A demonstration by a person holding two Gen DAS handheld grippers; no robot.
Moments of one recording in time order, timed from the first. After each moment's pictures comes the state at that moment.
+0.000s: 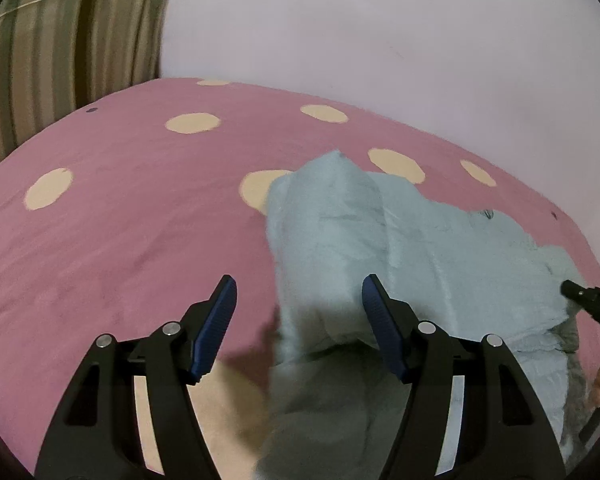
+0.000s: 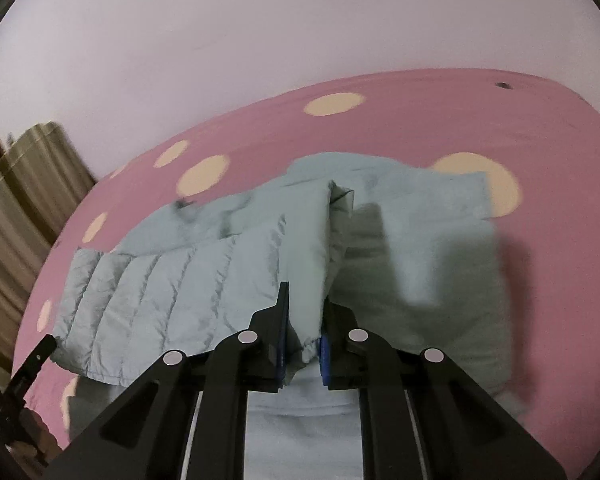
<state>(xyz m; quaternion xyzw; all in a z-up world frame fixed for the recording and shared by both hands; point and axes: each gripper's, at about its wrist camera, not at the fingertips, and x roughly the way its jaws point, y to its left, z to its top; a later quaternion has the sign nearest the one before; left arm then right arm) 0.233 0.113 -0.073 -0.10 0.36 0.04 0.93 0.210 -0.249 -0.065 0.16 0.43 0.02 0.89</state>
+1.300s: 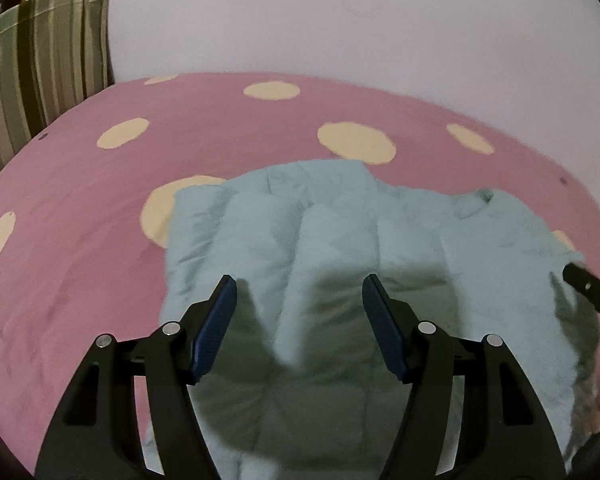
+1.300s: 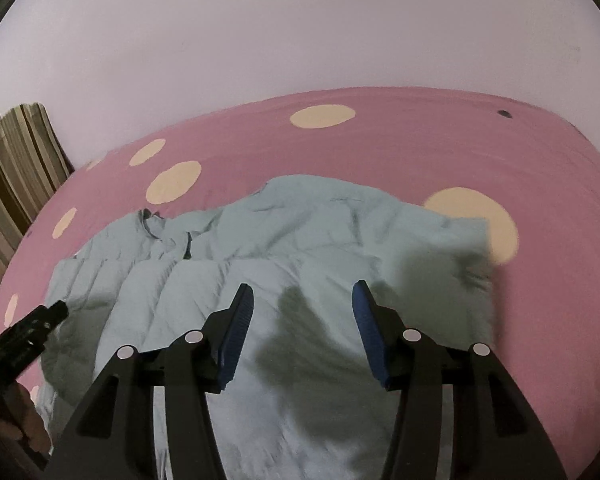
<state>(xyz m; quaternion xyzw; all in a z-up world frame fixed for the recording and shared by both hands) 0.324 0.032 -0.094 -0.04 0.41 0.03 0.91 0.274 -0.227 -0.075 0.09 0.43 0.01 0.90</state>
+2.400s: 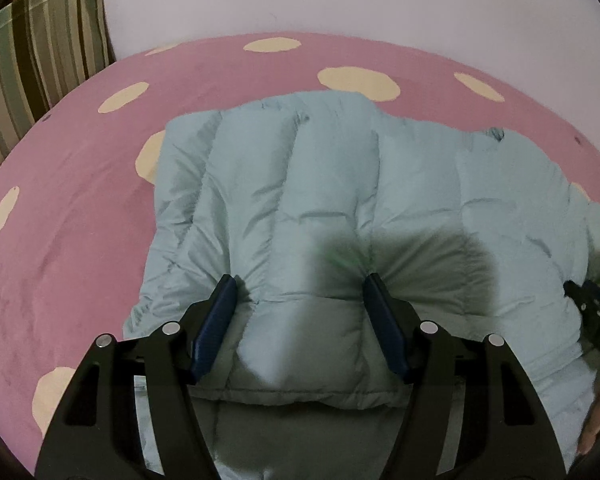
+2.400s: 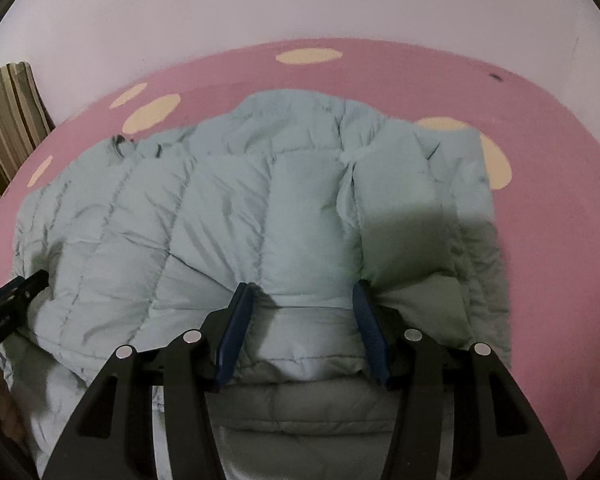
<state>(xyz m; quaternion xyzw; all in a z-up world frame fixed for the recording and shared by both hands) 0.302 0.015 -0.129 -0.01 0.46 0.05 0.89 0.239 -0.227 -0.124 0.06 0.48 -0.02 0.88</state>
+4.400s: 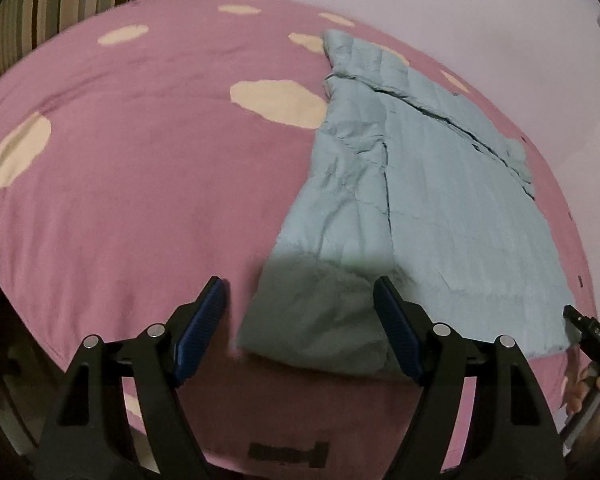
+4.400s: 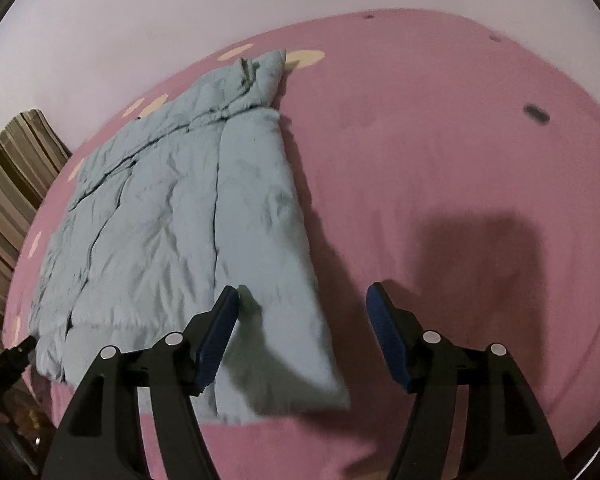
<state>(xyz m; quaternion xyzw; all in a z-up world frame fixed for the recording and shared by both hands) -0.013 0.134 -0.111 -0.14 0.47 0.00 0.87 -0.062 -0.328 -0.094 0.19 0.48 -0.03 0.86</state>
